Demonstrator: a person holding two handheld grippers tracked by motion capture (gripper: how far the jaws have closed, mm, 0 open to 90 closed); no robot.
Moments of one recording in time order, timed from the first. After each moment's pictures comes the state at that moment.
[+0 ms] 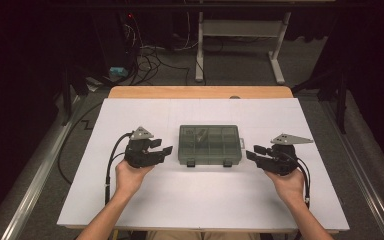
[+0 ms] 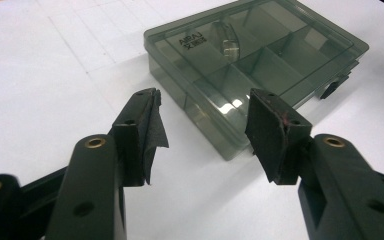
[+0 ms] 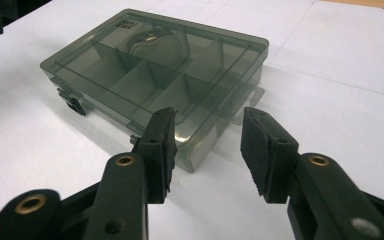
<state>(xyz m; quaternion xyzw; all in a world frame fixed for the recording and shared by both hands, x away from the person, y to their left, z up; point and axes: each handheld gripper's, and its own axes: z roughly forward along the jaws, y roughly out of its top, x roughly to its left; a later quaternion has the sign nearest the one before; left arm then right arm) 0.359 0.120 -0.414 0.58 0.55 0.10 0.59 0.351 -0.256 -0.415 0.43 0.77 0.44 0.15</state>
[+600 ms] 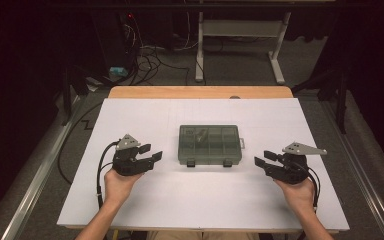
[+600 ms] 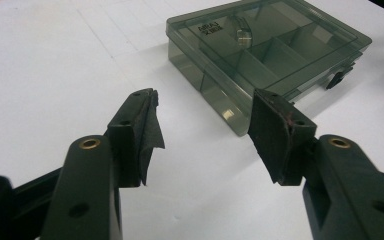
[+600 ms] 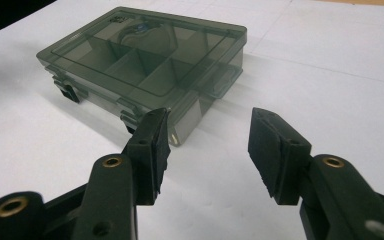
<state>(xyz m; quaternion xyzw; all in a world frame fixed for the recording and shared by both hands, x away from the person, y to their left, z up) 0.339 0.147 -0.421 0.56 0.56 0.12 0.60 0.330 -0.280 -0.424 0.44 0.76 0.45 0.17</state>
